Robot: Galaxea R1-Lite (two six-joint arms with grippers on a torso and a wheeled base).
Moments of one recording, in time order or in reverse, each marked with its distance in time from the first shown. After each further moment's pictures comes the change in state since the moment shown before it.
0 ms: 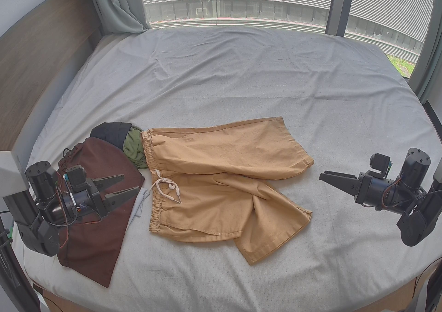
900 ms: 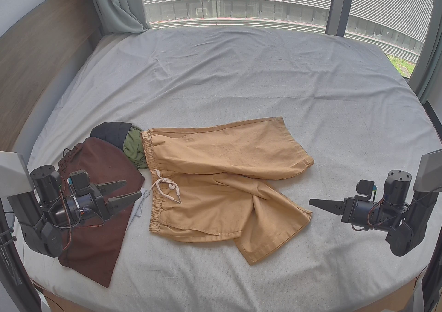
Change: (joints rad) left arm 0.001 0.047 -0.001 -0.002 0.002 0.003; right arm -0.002 0.188 0.061 0.001 -0.087 0.021
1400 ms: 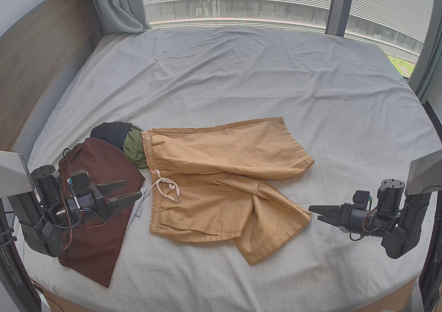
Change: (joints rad) left arm -0.001 0.004 -0.004 0.000 -0.003 0.002; right arm -0.024 0.104 0.003 -0.002 -0.023 0.125
